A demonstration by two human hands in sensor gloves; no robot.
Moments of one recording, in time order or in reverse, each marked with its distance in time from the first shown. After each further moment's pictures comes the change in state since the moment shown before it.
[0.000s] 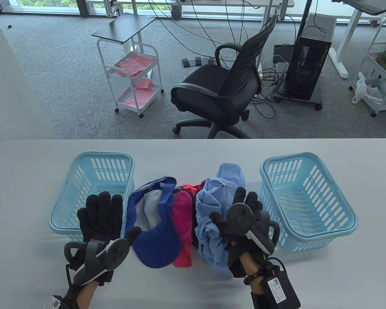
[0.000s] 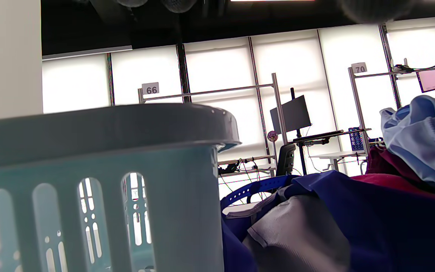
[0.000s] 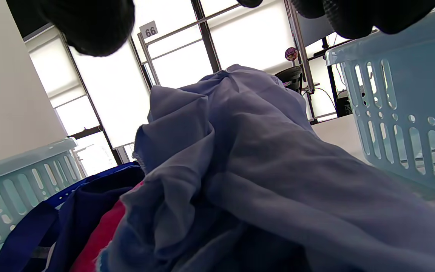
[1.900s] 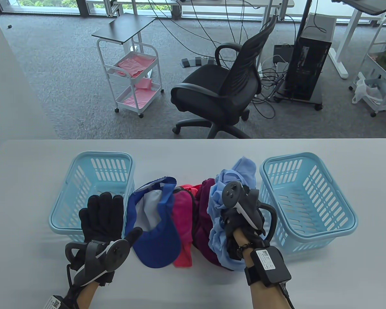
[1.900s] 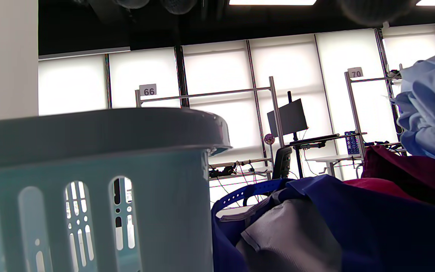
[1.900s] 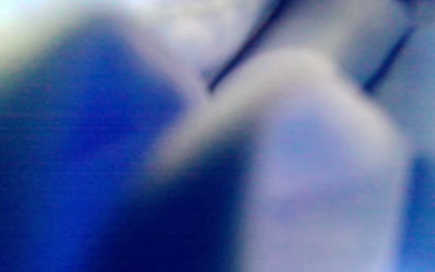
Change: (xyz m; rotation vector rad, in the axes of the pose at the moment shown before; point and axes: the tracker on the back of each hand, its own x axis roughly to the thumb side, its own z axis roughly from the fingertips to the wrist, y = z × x) left_hand 0.002 0.003 0.001 0.009 -0.010 0.013; right_hand -0.003 -0.006 -0.042 0.047 0.233 0.142
